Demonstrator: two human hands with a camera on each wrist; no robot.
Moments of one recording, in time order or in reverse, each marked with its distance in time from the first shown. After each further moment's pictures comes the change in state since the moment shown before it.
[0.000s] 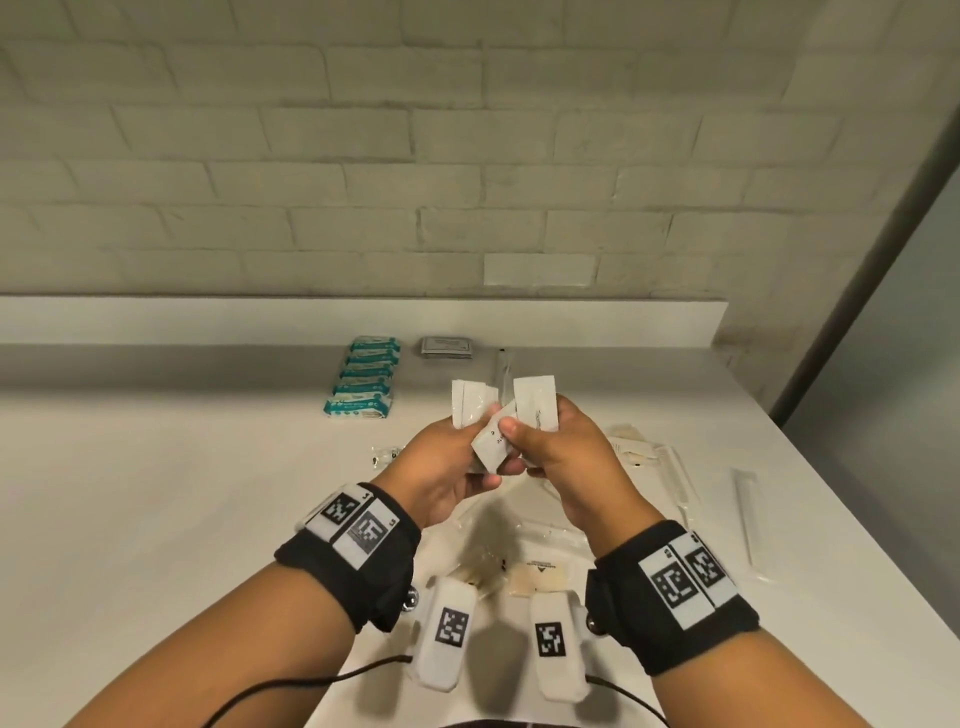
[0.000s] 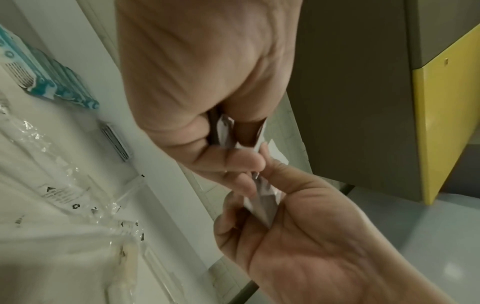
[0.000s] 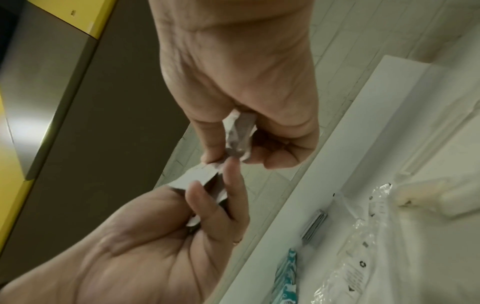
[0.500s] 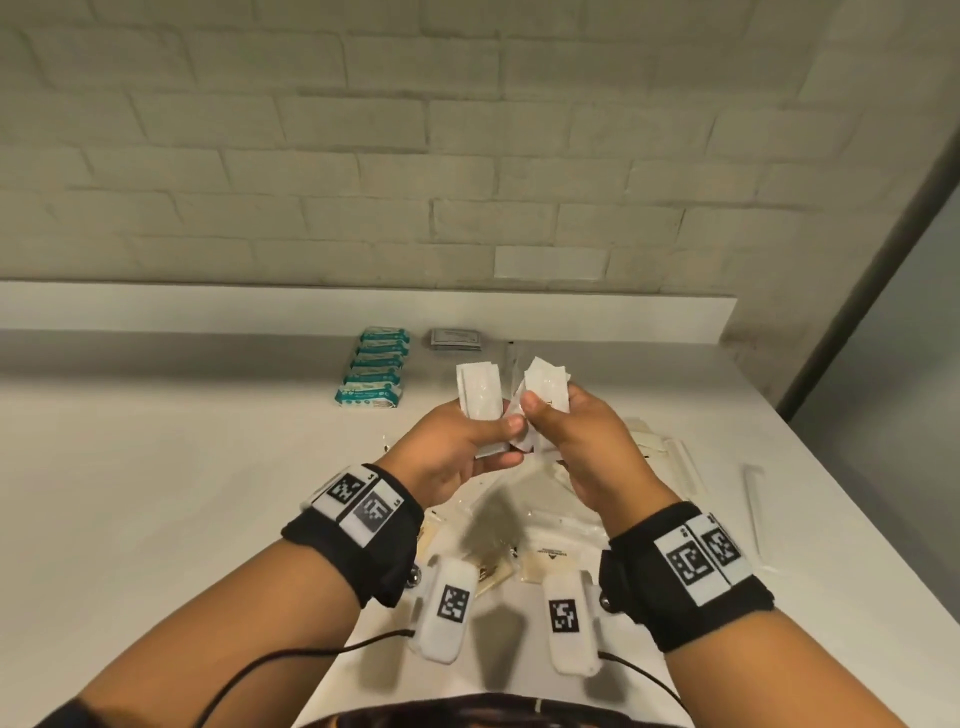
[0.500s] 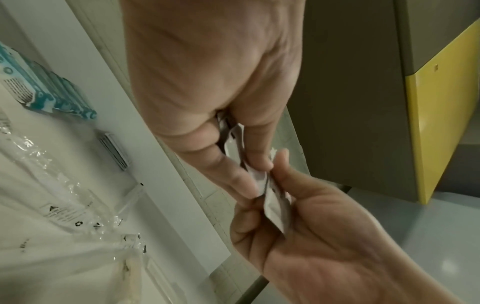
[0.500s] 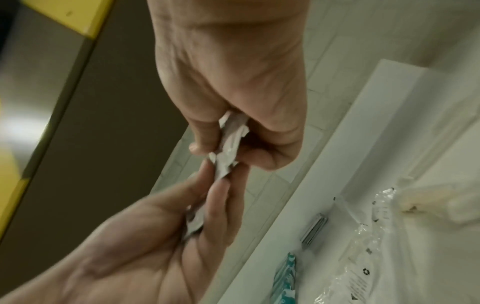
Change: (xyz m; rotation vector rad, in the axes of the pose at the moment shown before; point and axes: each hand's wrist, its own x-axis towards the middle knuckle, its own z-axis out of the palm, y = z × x) left_hand -0.003 0.002 -0.015 -0.053 -0.117 0.086; right_hand 0.002 -0.003 0.002 0.140 -0.014 -0.005
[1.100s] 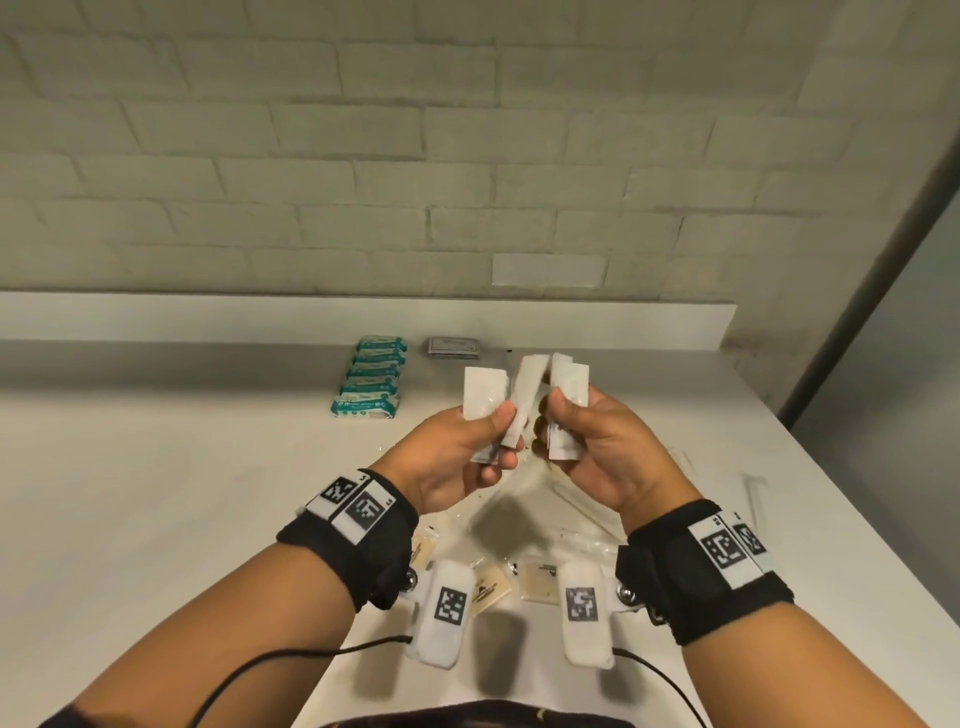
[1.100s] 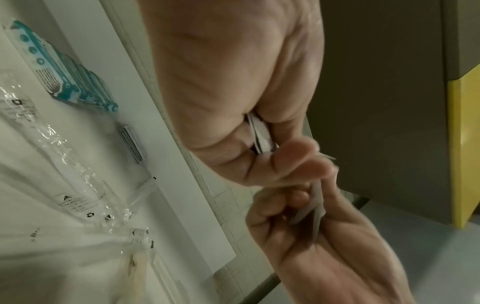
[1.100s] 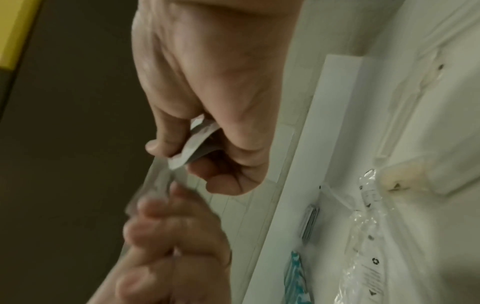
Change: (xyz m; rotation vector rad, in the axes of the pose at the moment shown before) left_hand 0.009 0.006 -0.003 -0.035 -0.079 -0.052; right_hand 0.011 -0.011 -0.016 0.414 -0.246 0.055
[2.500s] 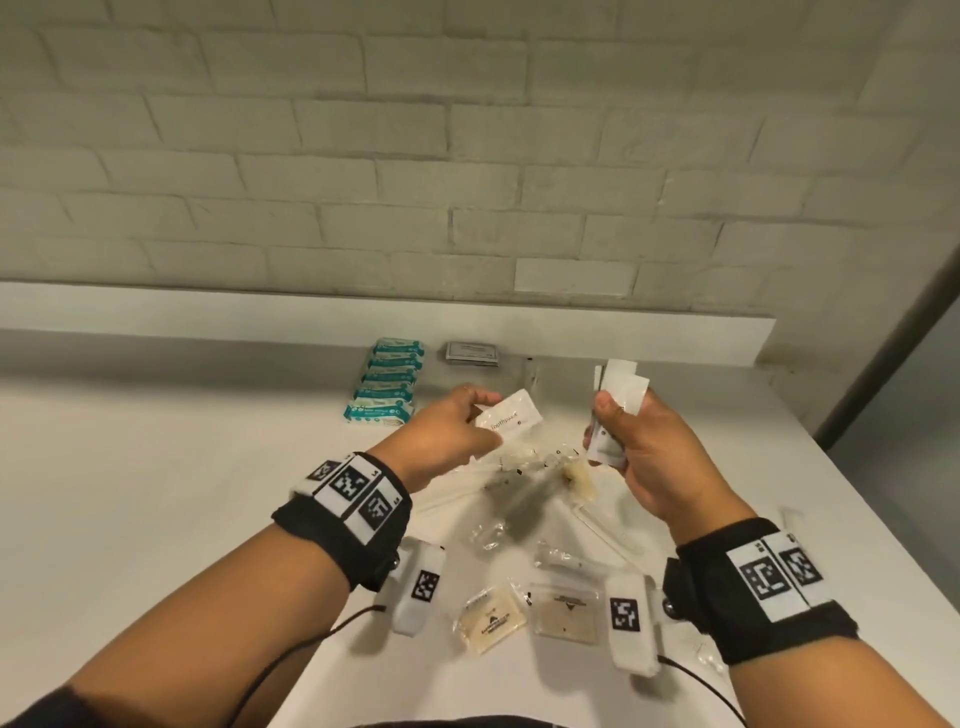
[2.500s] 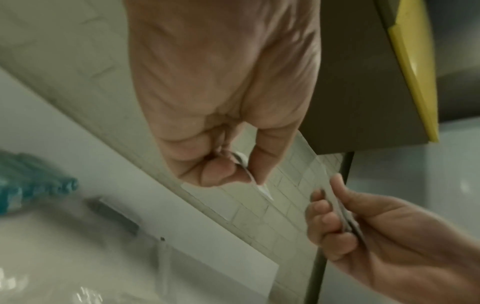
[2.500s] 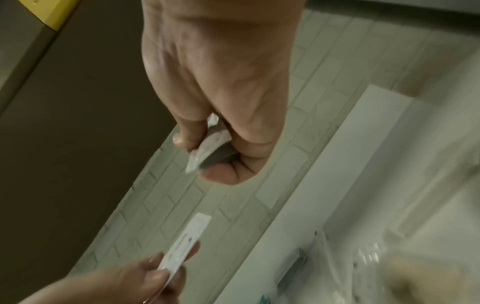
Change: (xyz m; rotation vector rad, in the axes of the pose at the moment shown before) left_hand 0.037 0.015 -0.040 0.710 0.194 0.090; right_hand 0.026 -0.010 -0.030 -0.384 0.228 -0.090
